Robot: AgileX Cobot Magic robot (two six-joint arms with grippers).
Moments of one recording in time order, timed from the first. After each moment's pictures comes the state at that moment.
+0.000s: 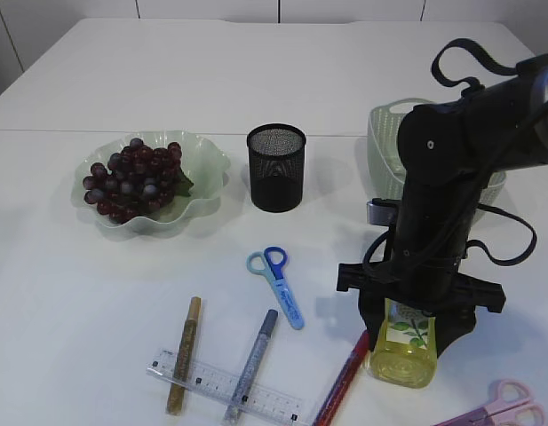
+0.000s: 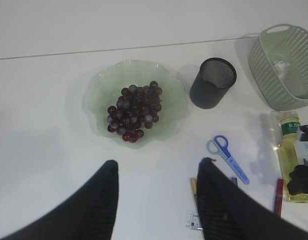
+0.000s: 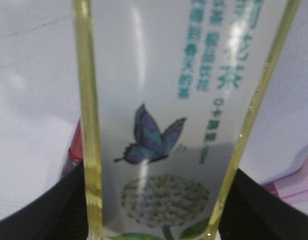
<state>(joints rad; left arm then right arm) -0.24 1.21 -1.66 -0.08 1.27 -0.10 0.44 1.92 -1.16 0.12 1.01 0.56</state>
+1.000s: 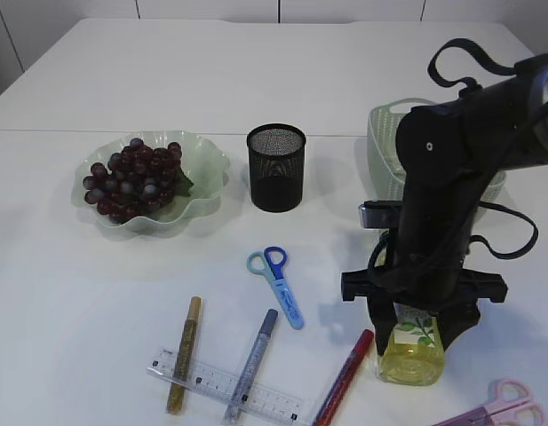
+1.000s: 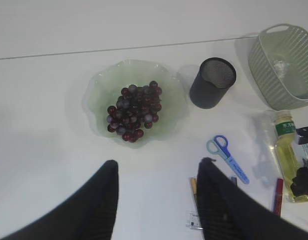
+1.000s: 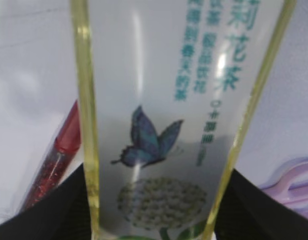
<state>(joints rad) -0.24 1.21 -1.66 -0.08 1.27 -0.10 0.44 1.92 -1.16 0.08 1.02 0.45</state>
